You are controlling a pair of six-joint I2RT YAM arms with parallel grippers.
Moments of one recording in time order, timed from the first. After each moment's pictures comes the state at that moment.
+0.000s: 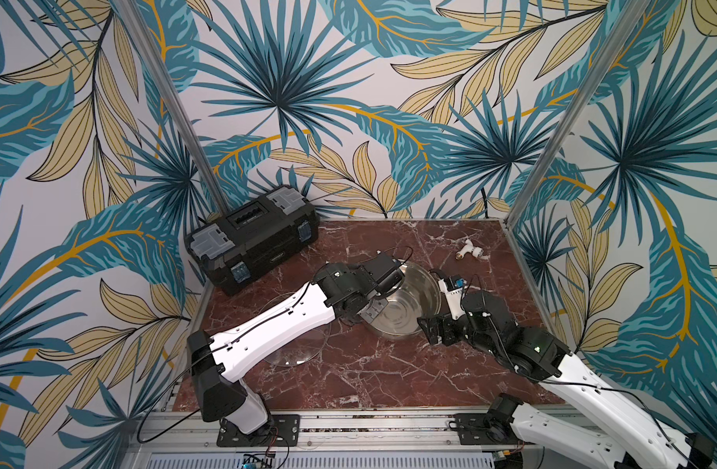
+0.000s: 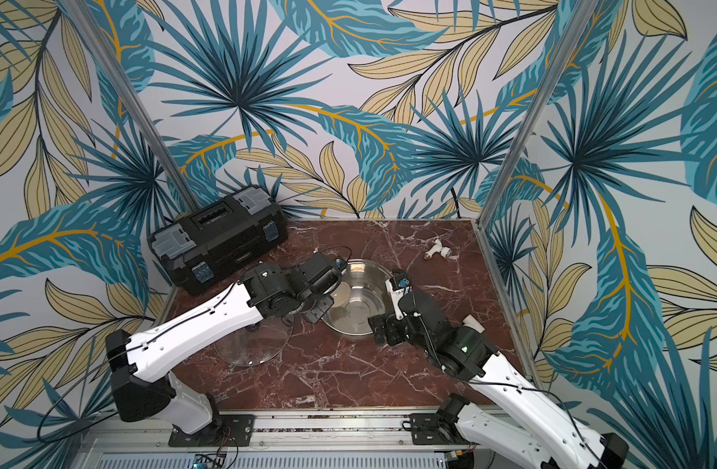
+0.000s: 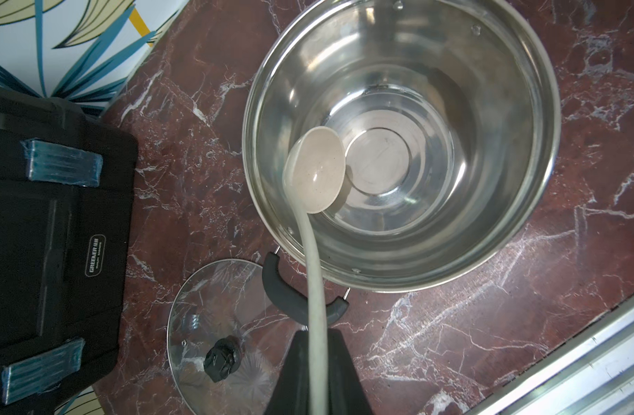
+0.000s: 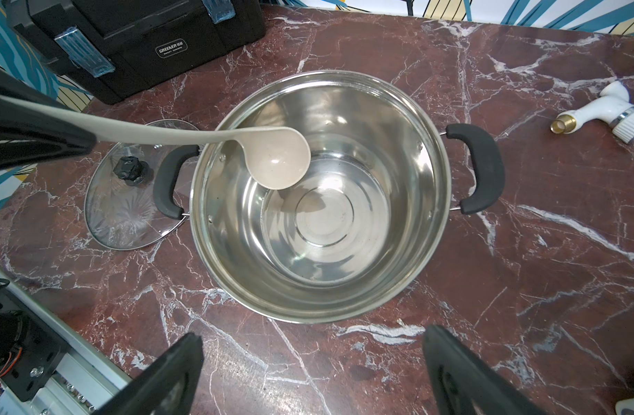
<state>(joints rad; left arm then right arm) -0.97 1.59 1.66 -1.16 -0.35 -0.16 0.73 0.84 0.89 -0.74 0.18 0.34</state>
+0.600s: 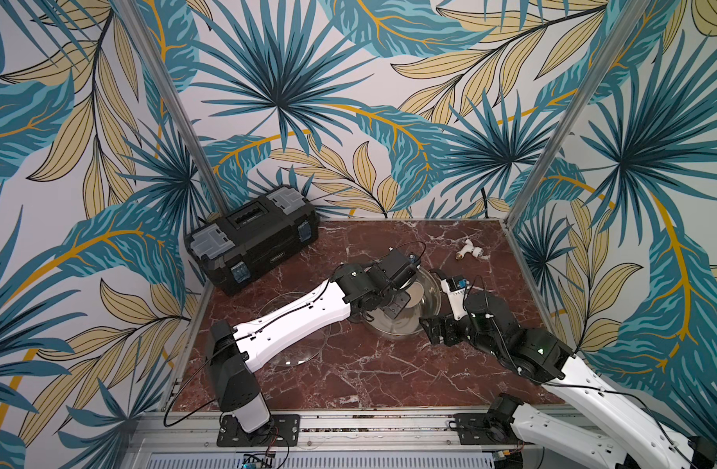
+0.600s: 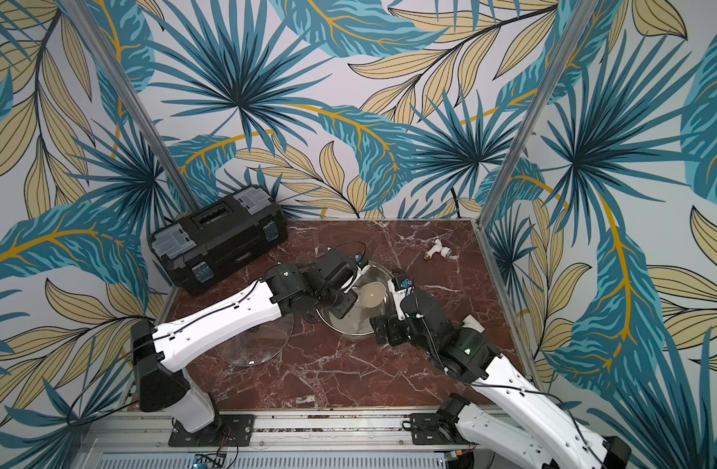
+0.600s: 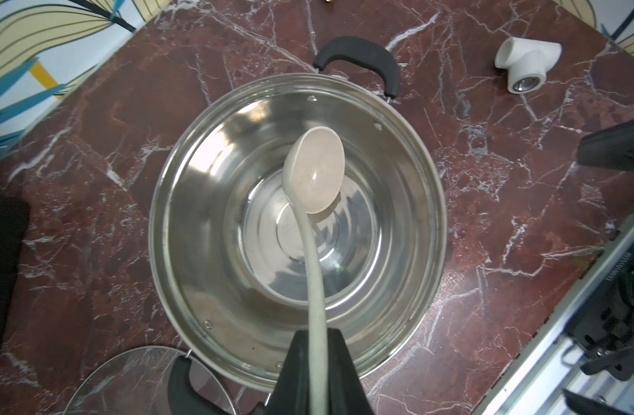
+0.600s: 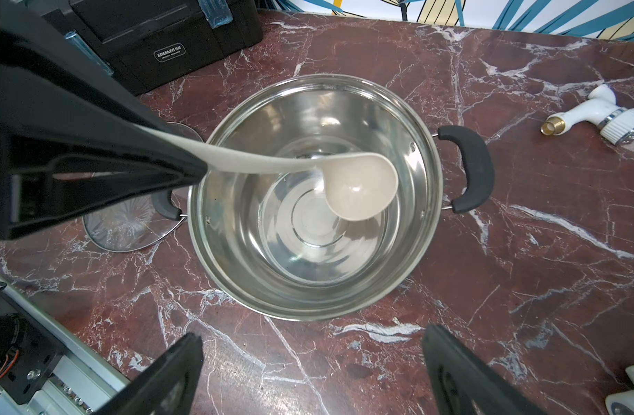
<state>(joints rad) -0.98 1.67 1.66 -0.93 -0.13 -0.17 0.73 0.82 0.89 -0.75 0.19 0.34</state>
